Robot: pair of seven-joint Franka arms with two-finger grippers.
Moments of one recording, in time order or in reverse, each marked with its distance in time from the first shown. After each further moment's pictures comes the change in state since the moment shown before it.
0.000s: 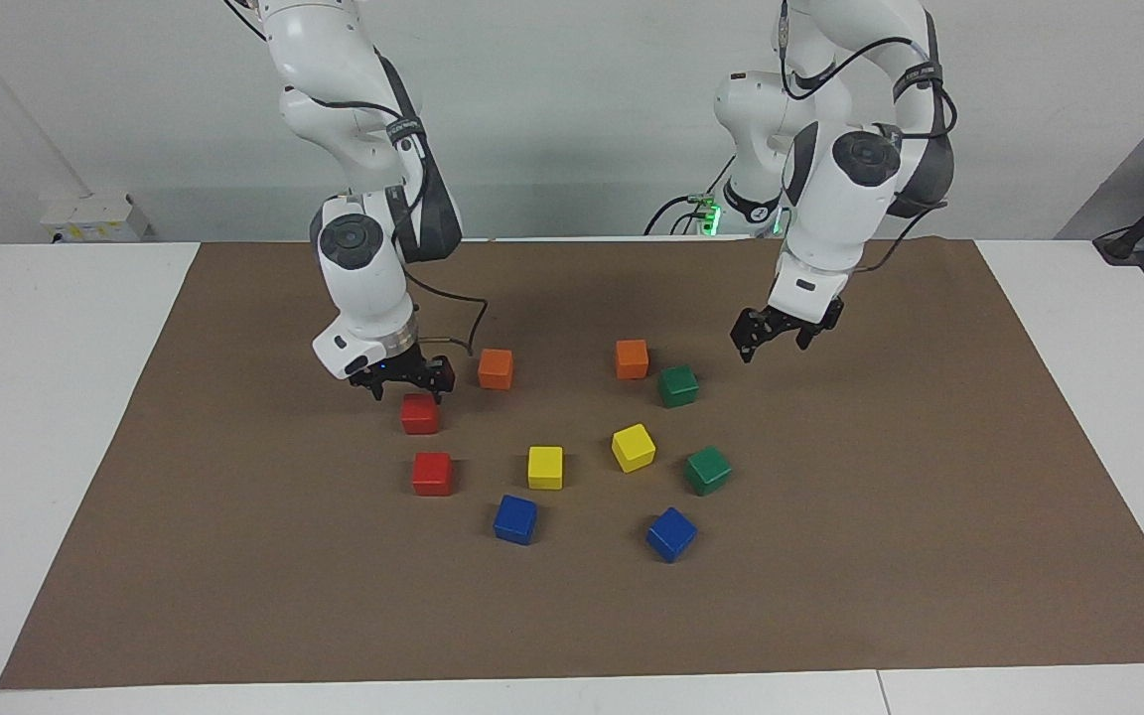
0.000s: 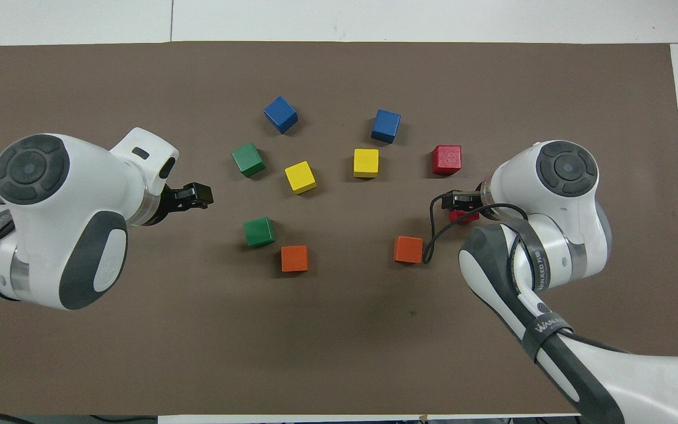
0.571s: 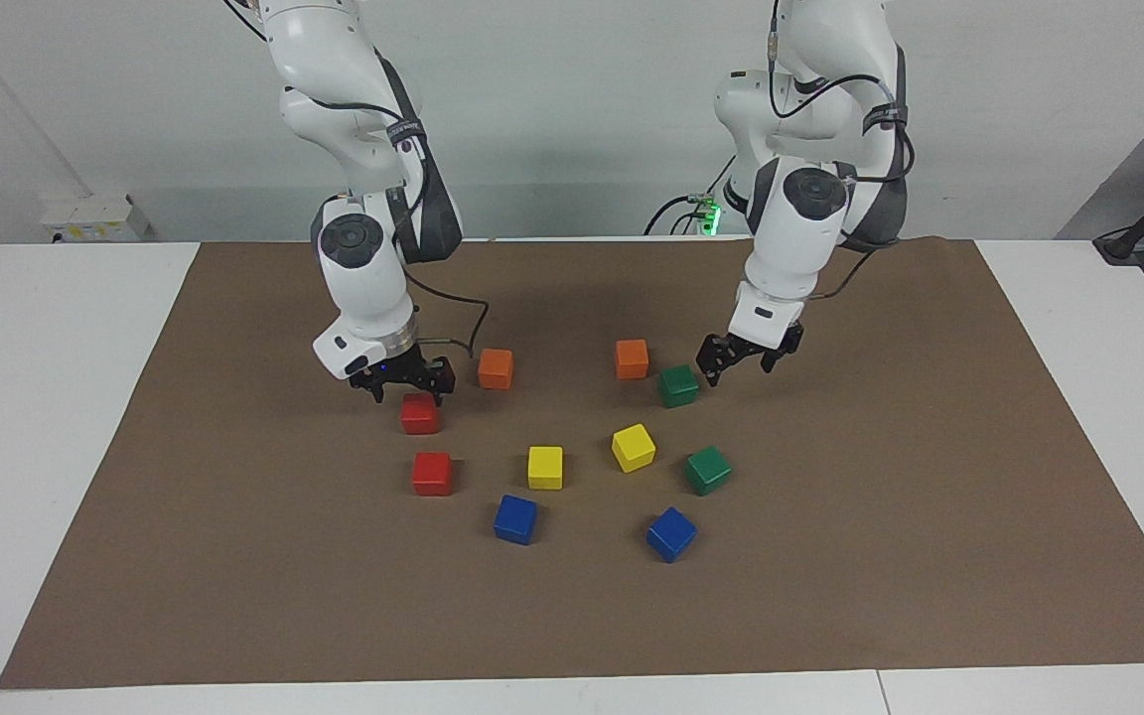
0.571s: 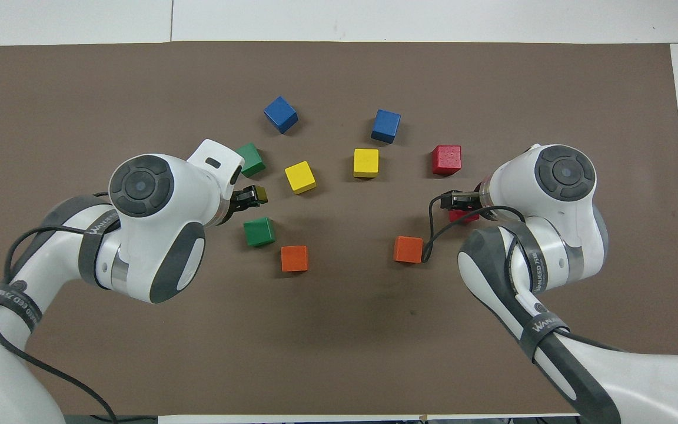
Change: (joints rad) left arm -0.130 0.123 -0.001 -0.010 0.000 0.169 -0.144; right arm 0.000 0.006 0.000 -0.014 0.000 0.032 0.000
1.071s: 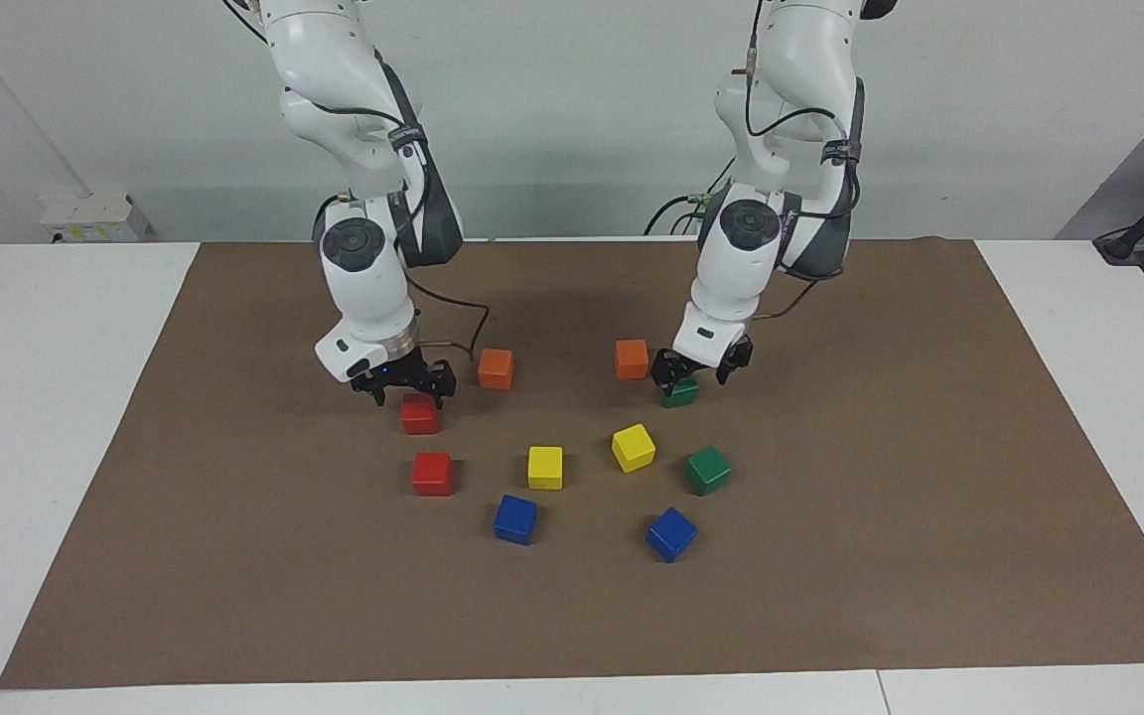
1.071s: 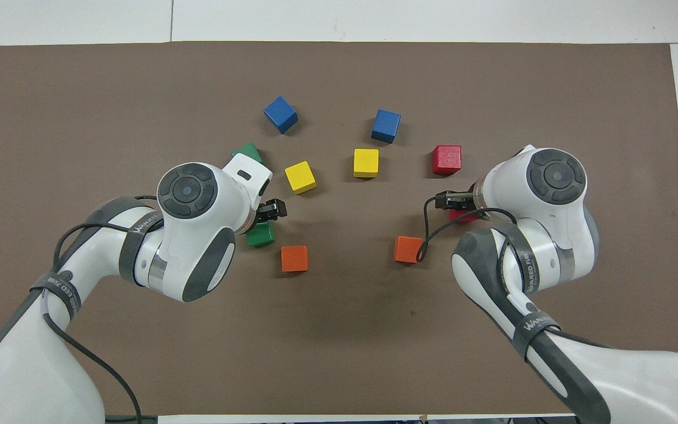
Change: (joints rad) left arm -0.048 0.069 0.001 0.000 0.000 0.002 -0.008; right arm 0.011 0.019 0.007 -0.004 0.000 0.036 0.000
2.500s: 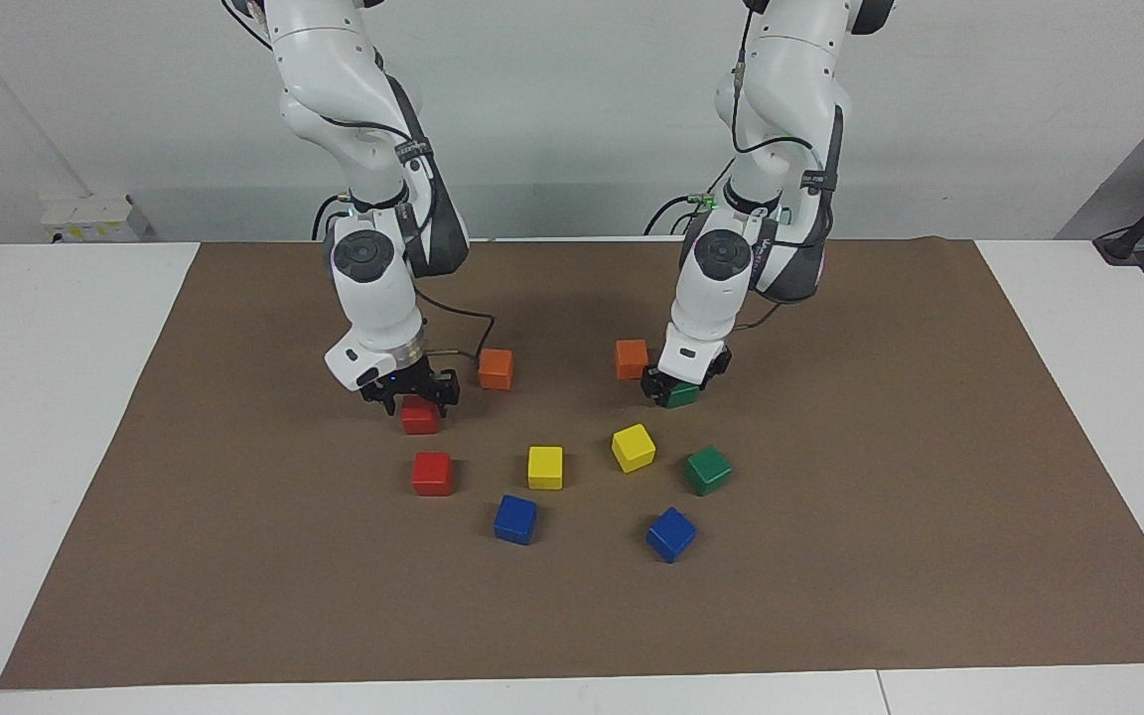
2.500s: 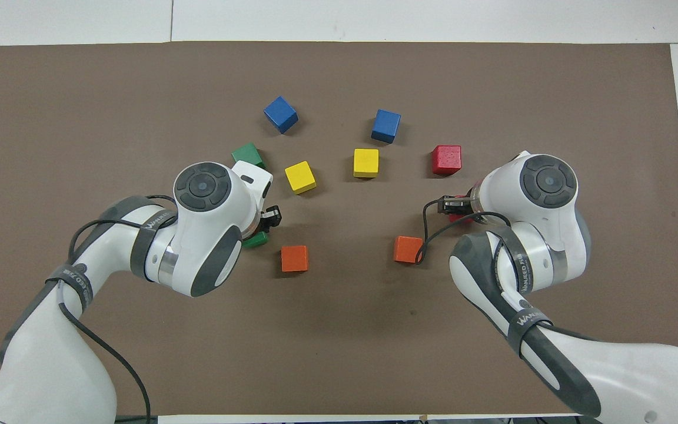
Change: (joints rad) left arm 0.003 0.037 0.013 0.035 0.000 -0.103 -0.121; right arm 0.002 0.023 -0.009 -0.029 0.000 0.034 0.000
